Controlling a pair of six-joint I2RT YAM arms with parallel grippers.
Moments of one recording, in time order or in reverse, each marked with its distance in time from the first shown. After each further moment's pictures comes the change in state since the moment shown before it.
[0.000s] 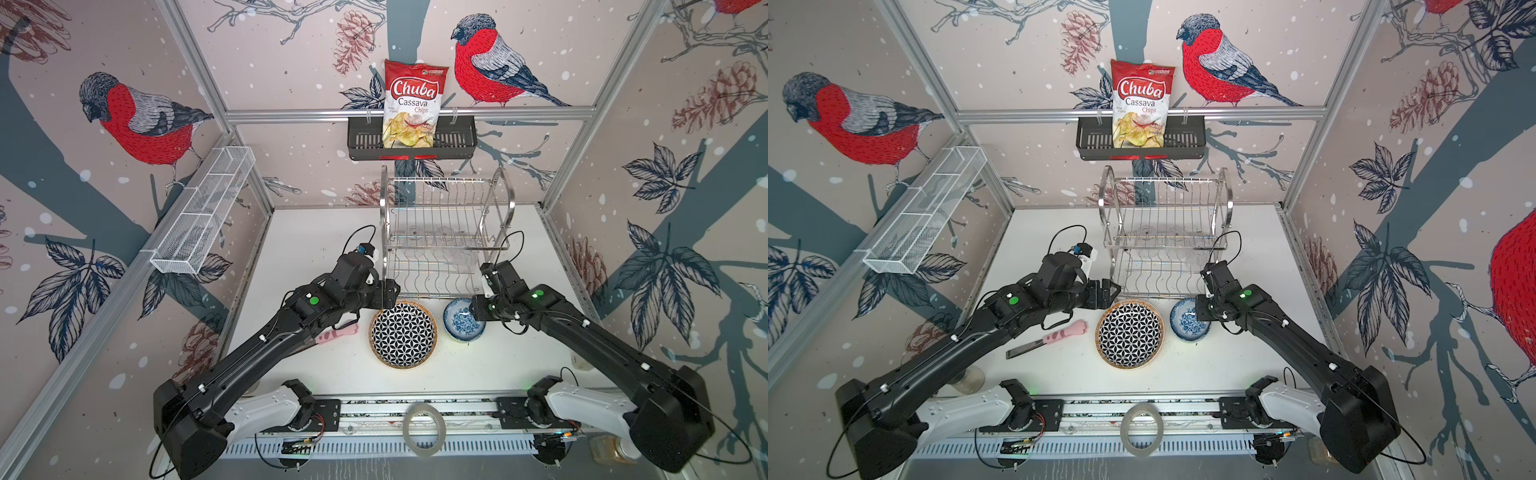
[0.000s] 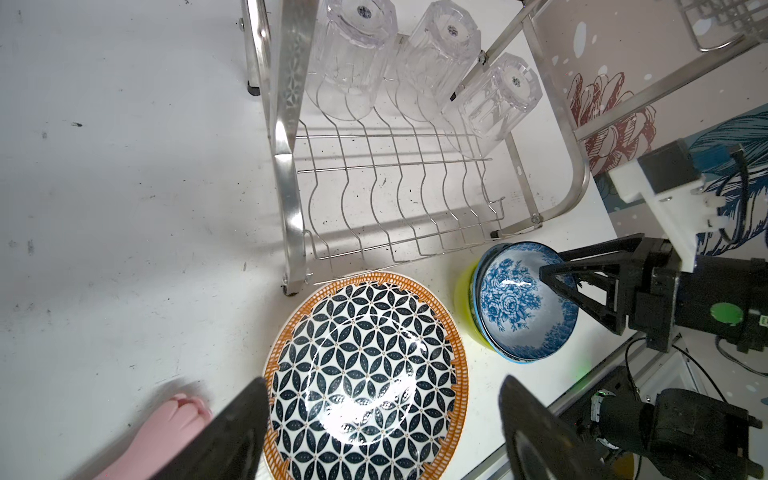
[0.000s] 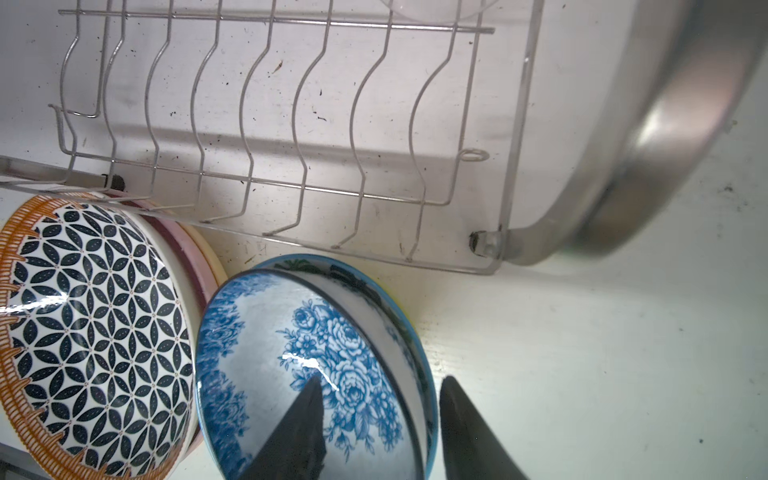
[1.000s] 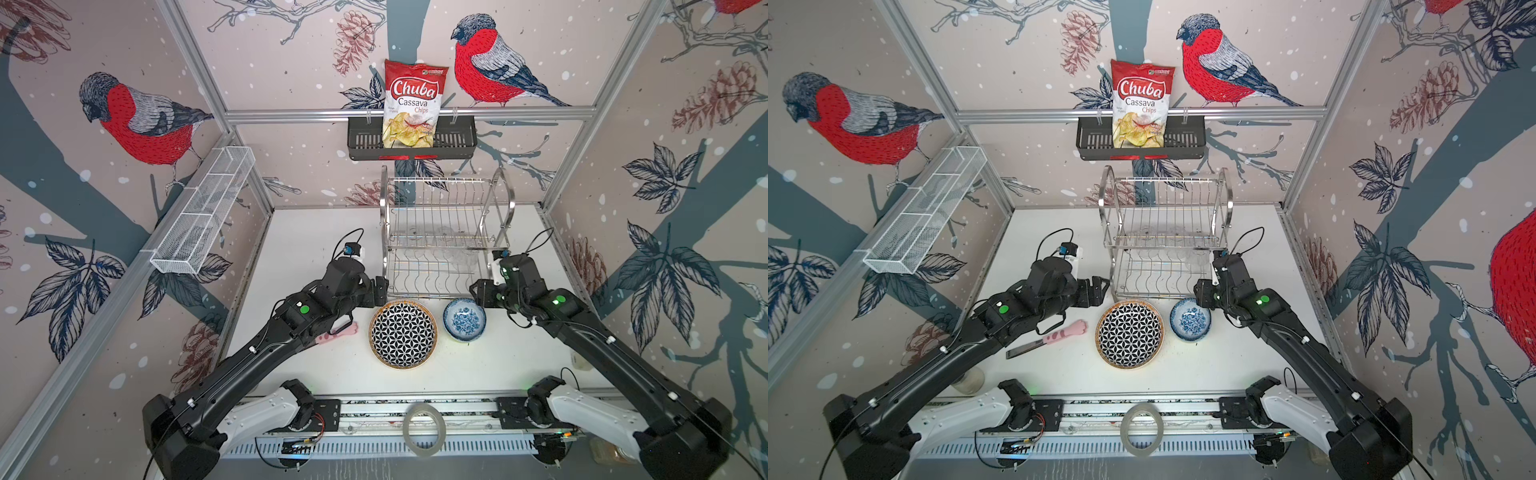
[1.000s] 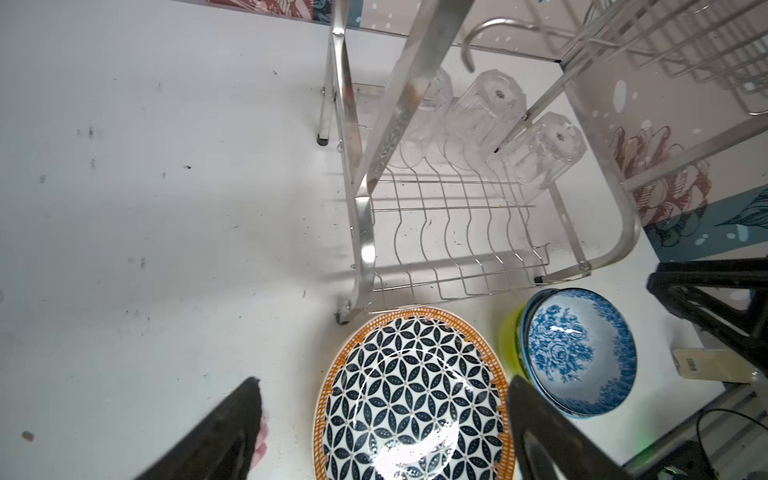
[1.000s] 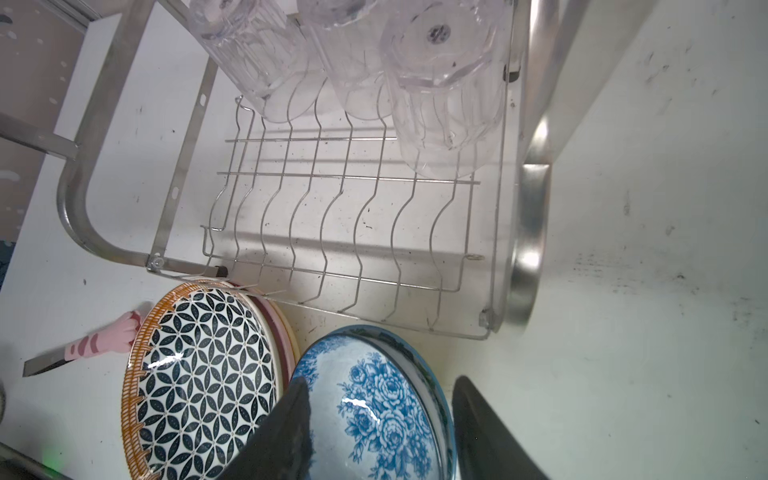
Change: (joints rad) left arm 0.023 -0.083 -0.076 0.046 -0.181 0.015; right arm -0.034 -0.161 0.005 0.136 0.005 0.031
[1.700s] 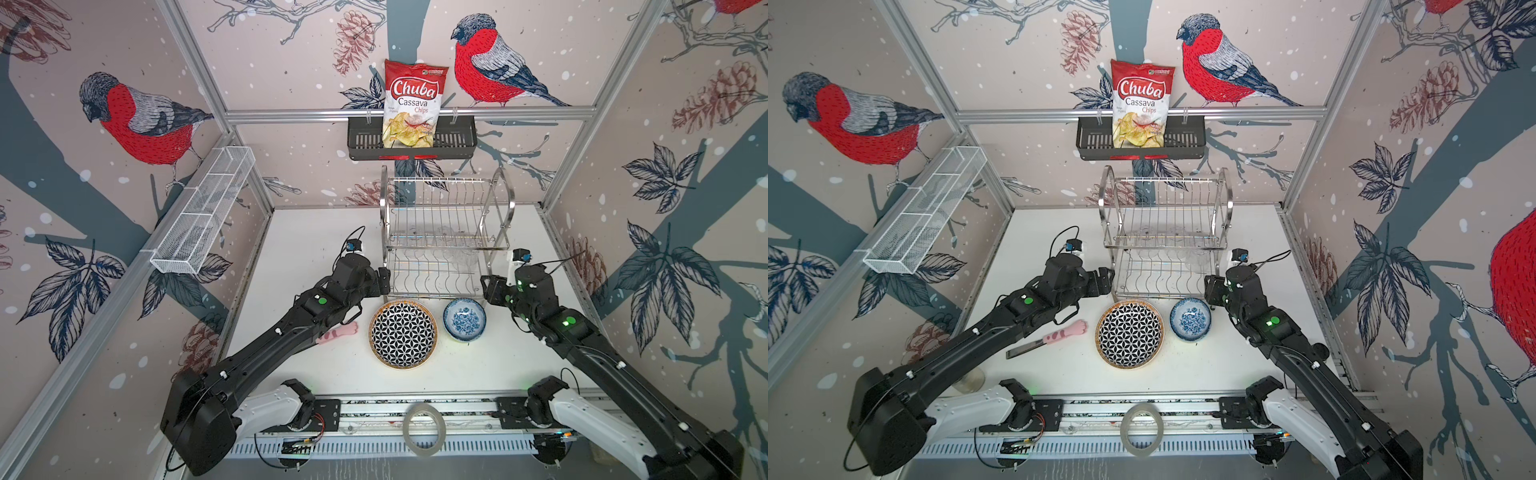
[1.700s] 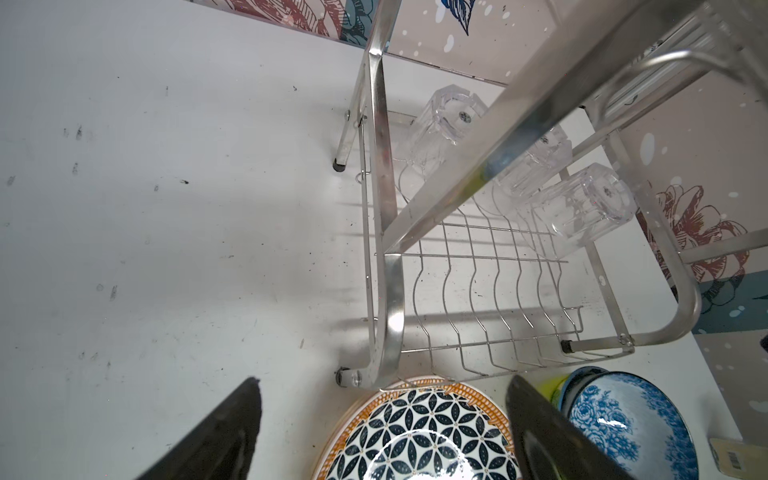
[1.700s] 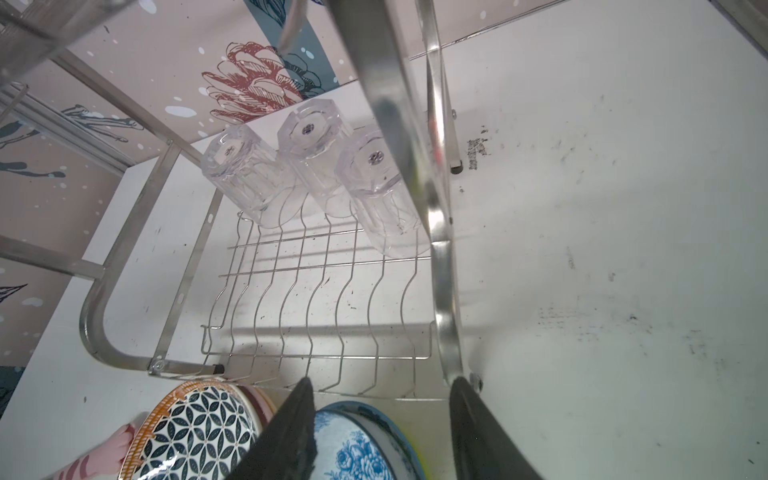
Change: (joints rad) left arm 0.074 0.139 -0.094 0.288 0.012 -0.041; right arm -0.047 -0.128 -0.138 0.220 0.127 0.063
